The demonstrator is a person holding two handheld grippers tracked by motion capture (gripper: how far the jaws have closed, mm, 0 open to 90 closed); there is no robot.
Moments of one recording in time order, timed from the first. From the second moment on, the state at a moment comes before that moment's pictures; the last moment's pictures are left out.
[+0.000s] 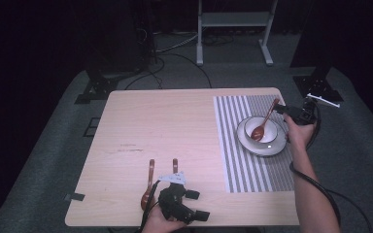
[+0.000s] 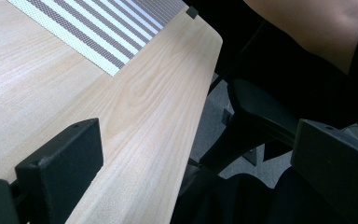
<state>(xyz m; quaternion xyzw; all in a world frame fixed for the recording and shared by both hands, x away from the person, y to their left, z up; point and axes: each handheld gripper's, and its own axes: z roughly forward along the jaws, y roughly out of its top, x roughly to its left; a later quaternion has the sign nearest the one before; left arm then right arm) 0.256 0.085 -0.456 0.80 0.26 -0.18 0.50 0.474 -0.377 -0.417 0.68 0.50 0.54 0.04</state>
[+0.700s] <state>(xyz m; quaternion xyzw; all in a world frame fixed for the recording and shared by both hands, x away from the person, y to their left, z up) 0.255 0.085 -0.455 0.80 0.27 -0.18 0.51 0.447 -0.378 -0.425 0.65 0.51 0.56 0.01</state>
